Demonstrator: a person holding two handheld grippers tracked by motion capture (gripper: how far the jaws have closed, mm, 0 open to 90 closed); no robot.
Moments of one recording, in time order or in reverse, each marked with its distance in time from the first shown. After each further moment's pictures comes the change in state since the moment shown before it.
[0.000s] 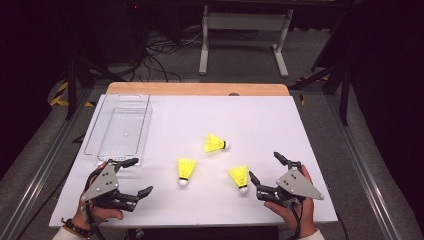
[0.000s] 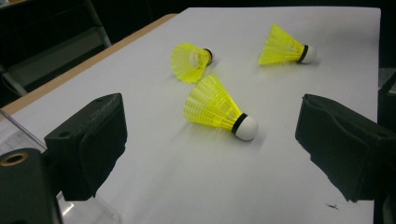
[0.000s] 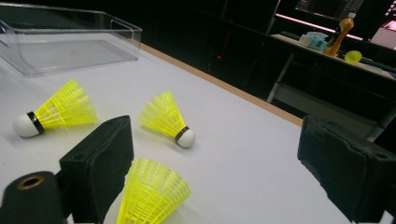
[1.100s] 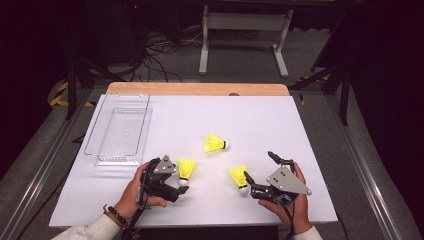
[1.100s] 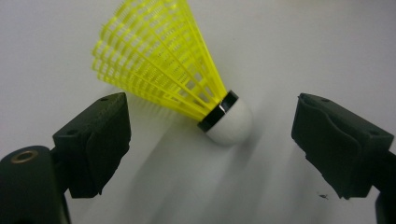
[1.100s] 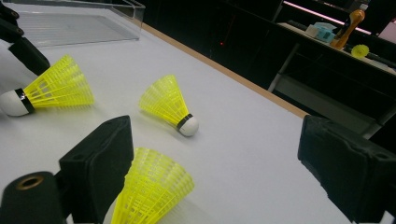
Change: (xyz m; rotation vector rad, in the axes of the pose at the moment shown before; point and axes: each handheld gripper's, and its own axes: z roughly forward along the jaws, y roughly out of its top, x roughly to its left) left arm -0.013 0.011 0.124 0.434 -0.088 -0.157; right arm 0.007 -0.003 0.016 0.055 0.010 -0.052
